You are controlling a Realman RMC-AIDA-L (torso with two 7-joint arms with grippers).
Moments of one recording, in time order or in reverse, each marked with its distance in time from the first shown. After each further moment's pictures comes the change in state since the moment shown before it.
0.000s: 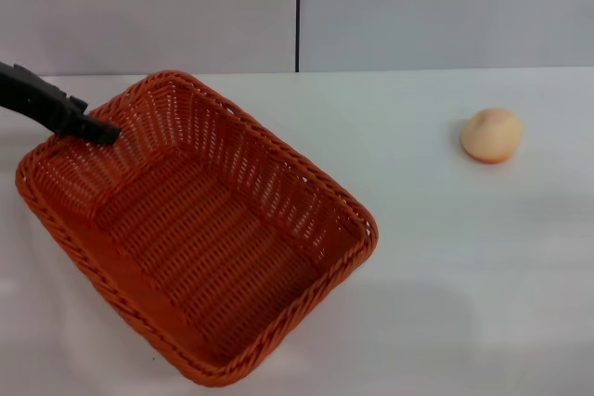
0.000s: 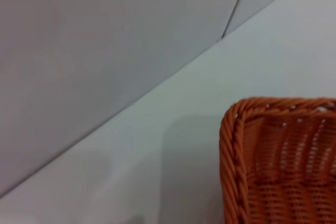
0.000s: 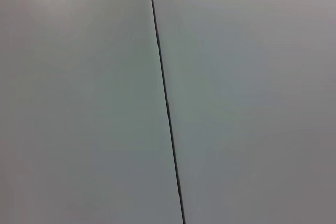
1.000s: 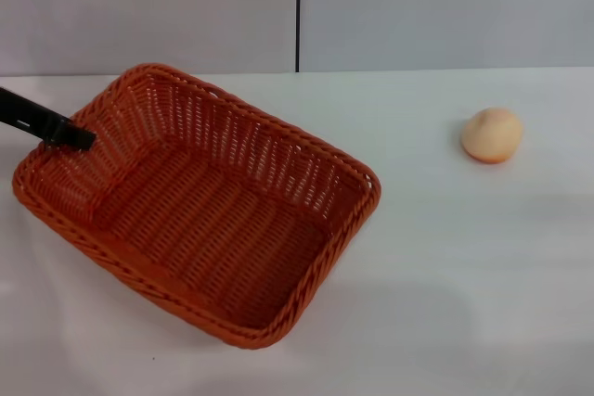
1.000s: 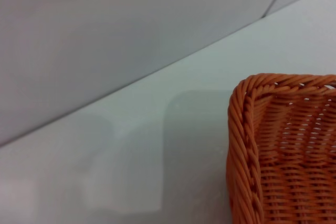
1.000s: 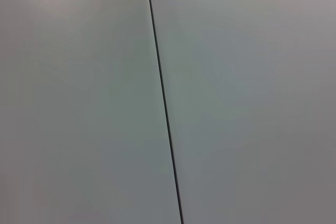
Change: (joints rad) left arm 0.002 -0.005 -0.010 -0.051 0.046 -0.045 -0.063; right arm 0.004 0.000 0.004 0.000 0.002 0.001 0.001
